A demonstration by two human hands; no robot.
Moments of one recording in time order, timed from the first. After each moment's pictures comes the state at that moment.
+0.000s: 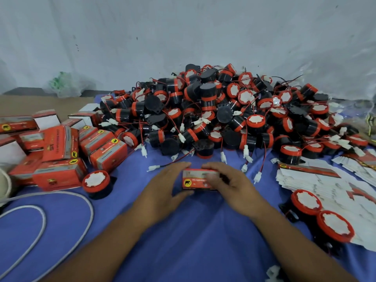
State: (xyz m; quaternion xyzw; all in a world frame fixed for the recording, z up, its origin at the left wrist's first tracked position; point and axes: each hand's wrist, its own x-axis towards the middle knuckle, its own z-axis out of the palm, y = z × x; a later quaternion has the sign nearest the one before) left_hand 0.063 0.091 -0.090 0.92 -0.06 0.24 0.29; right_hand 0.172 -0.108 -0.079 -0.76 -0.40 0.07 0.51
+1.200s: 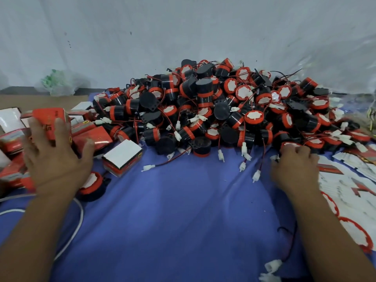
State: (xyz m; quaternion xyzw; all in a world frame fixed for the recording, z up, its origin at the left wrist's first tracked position) left_hand 0.032 0.234 -0.064 0.84 0.37 0.40 0.04; right_hand 0.233 -0.185 -0.057 -0.98 -0.02 -0.15 0.12
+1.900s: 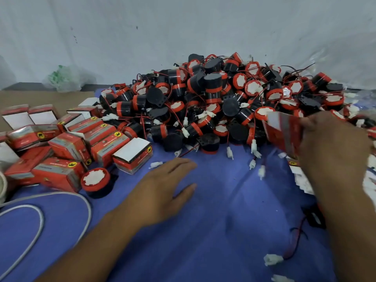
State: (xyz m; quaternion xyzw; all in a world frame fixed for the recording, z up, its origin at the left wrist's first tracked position) left_hand 0.049 0.093 -0.071 0.95 -0.10 0.24 0.18; right_hand 0.206 -0.174 0.015 -0.94 -0.09 -0.31 0.13
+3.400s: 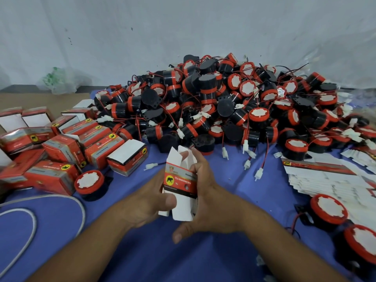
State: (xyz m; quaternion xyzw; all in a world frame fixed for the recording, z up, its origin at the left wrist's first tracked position) left_hand 0.041 0.083 -0.049 0.67 -0.10 -0.07 0.73; right_hand 0.129 -0.080 -0.061 -0.78 -0.46 0.21 0.38
